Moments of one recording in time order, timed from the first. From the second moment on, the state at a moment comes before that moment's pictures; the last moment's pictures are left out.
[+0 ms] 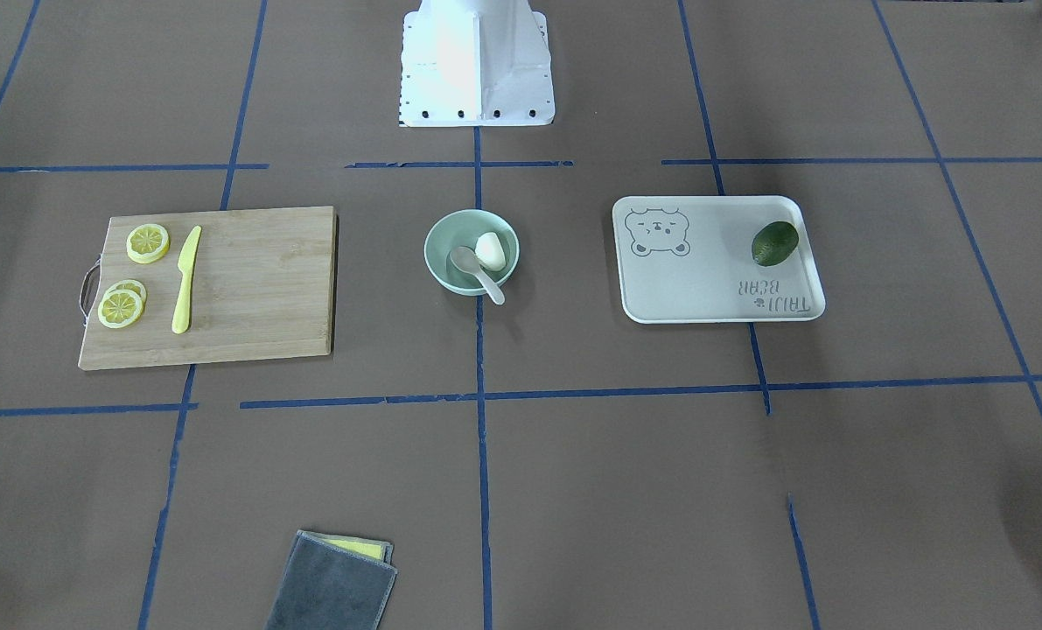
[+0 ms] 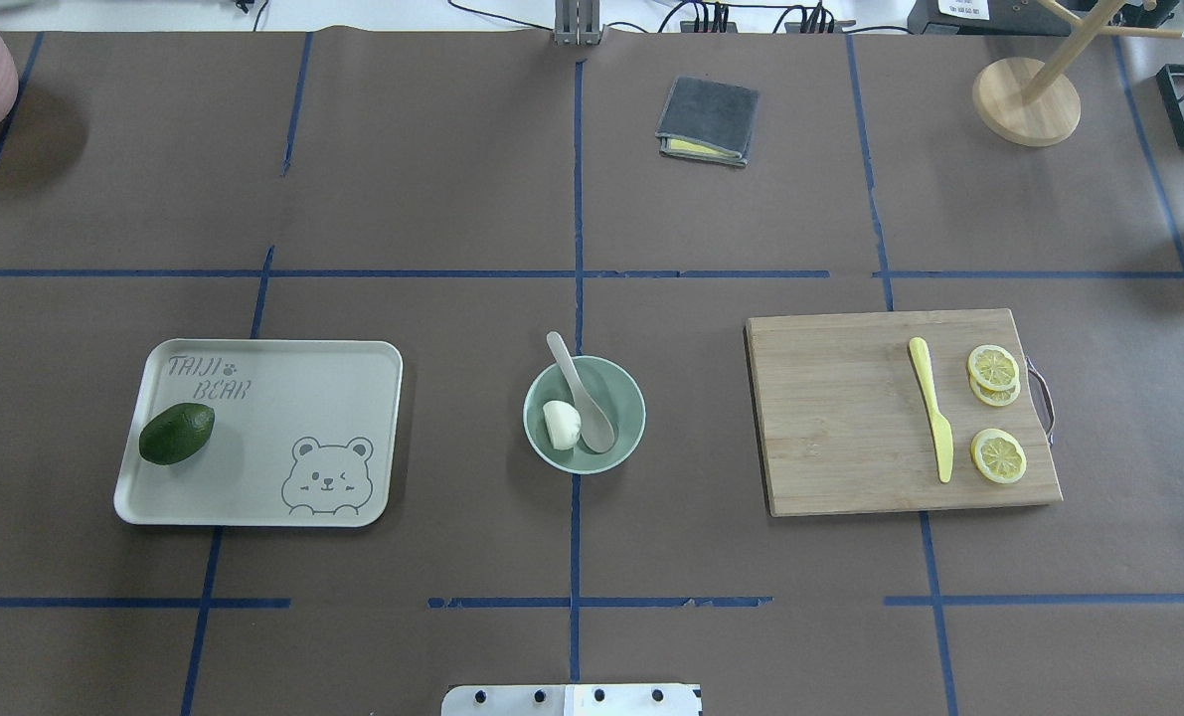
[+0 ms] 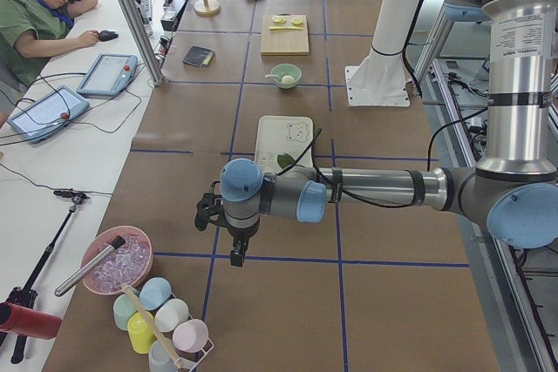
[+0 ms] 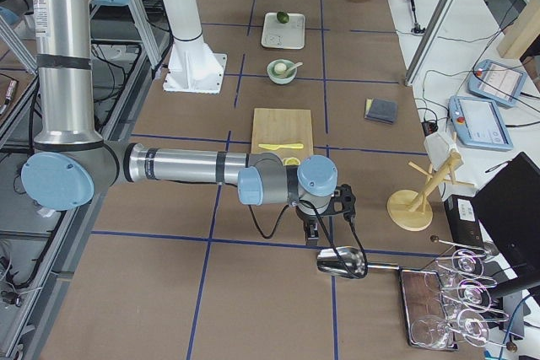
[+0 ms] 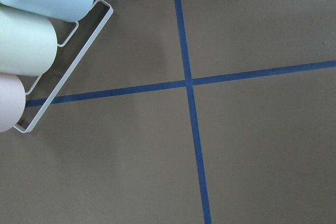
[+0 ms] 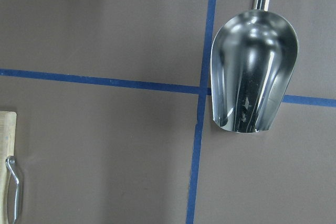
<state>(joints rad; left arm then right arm) -1.56 -1.50 -1.65 -1.71 -2.34 0.01 1.54 -1.59 1.58 -1.46 2.42 0.01</state>
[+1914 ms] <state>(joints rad) -1.56 -1.51 -1.66 -1.63 -2.37 0.01 1.54 -1.57 1.59 -1.46 2.42 0.02</state>
